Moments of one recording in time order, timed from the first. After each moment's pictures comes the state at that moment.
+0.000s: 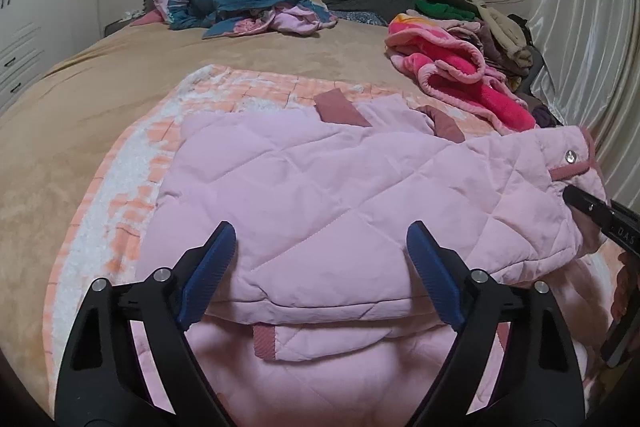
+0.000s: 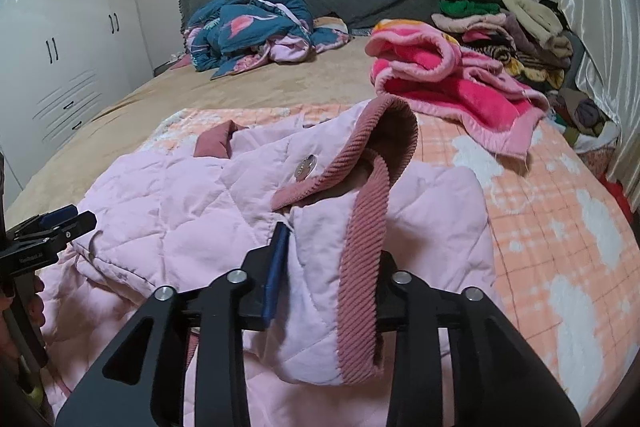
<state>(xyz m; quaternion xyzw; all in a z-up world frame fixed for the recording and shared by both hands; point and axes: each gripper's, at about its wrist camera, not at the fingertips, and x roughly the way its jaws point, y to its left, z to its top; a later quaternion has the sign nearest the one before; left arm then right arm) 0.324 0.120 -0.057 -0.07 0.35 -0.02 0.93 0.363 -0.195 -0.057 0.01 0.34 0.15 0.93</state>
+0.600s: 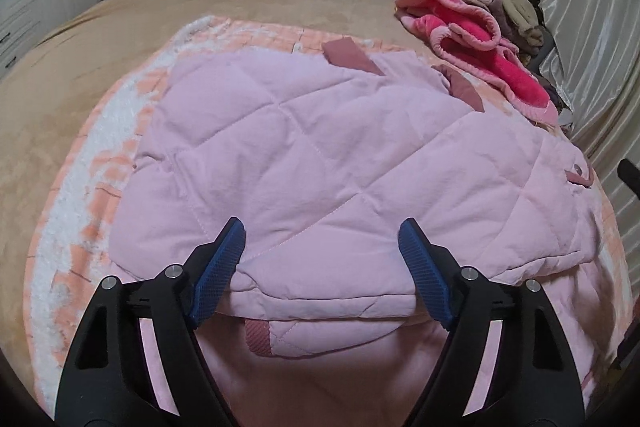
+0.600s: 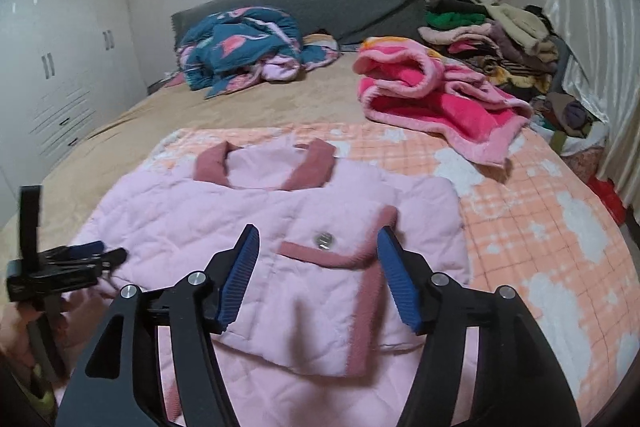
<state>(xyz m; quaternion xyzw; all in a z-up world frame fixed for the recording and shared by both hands) 0.339 0.122 -0.091 -0.08 0.42 -0.01 0.91 0.342 -0.201 -0.031 0.01 0.31 0.15 0.94</state>
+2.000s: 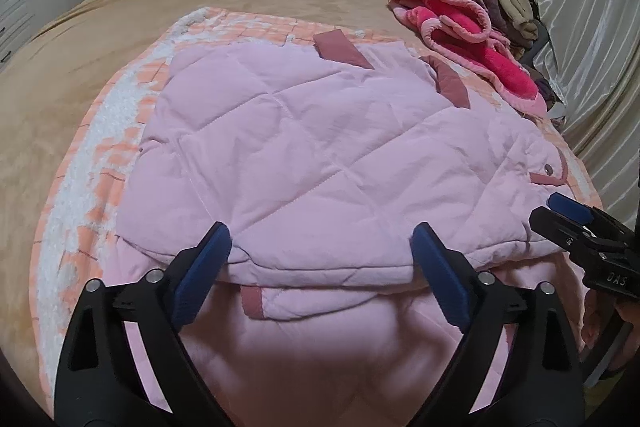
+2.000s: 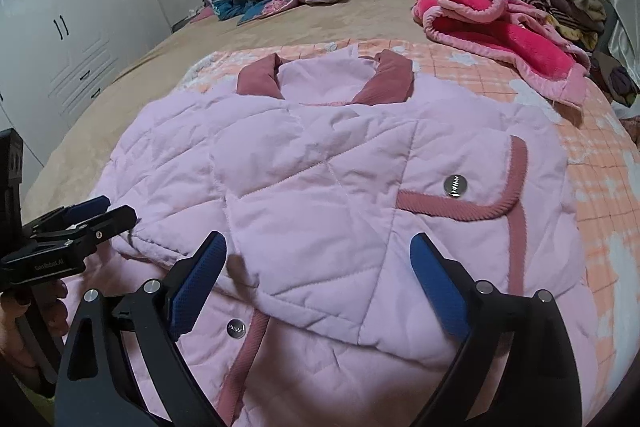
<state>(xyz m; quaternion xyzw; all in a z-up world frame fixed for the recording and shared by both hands) 0.322 0.116 -0.075 -0.09 0.44 -0.03 0.90 0.358 -0.139 -0.079 0.01 0.43 0.20 0.88</state>
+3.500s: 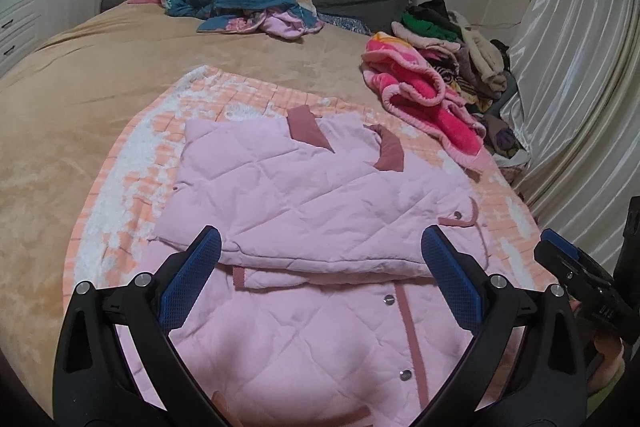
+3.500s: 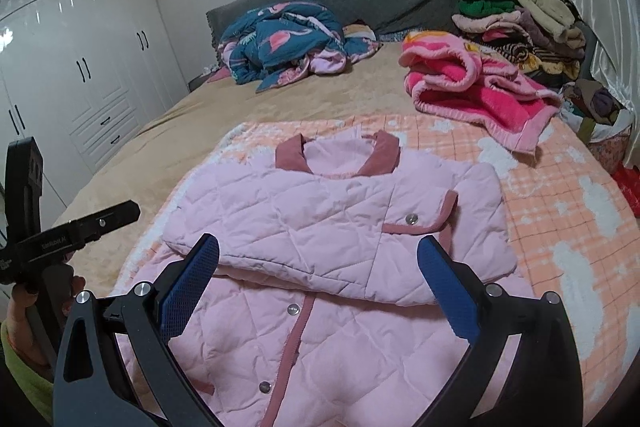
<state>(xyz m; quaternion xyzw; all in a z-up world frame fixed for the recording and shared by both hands) 0.253 0.115 0.028 -0.15 0.36 -0.05 0.92 0.266 -0.169 0.030 0.05 0.33 0.20 0.92</state>
